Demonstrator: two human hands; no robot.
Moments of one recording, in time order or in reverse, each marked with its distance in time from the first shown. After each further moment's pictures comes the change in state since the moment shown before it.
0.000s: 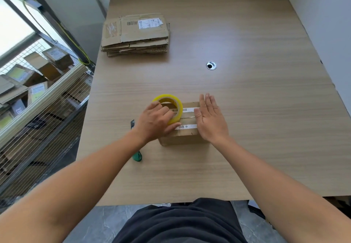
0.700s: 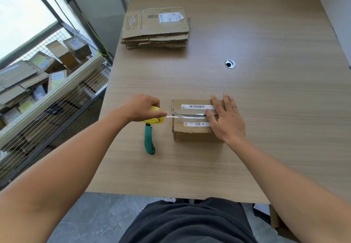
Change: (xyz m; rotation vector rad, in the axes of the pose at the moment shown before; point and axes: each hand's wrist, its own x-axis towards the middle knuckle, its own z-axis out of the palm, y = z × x) left_hand -0.028 -0.092 -0.039 -0.386 -0.735 -0.496; right_hand -0.004 -0.003 0.001 -0.114 0.034 0.025
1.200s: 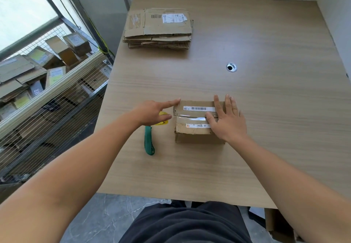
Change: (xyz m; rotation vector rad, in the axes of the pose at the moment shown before) left_hand 0.014 0.008 0.032 -0.024 -0.061 0.044; right_hand 0.010 -0.003 -0.005 -0.151 -0.156 0.040
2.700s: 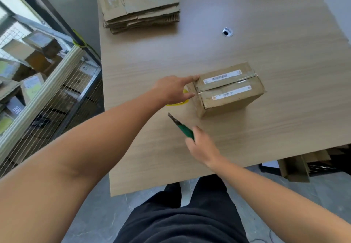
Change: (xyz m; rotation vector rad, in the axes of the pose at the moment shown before) left_hand 0.027 -0.005 -0.008 0.154 0.069 0.238; right_hand -0.113 -0.161 0.121 0.643 -0.081 0.099
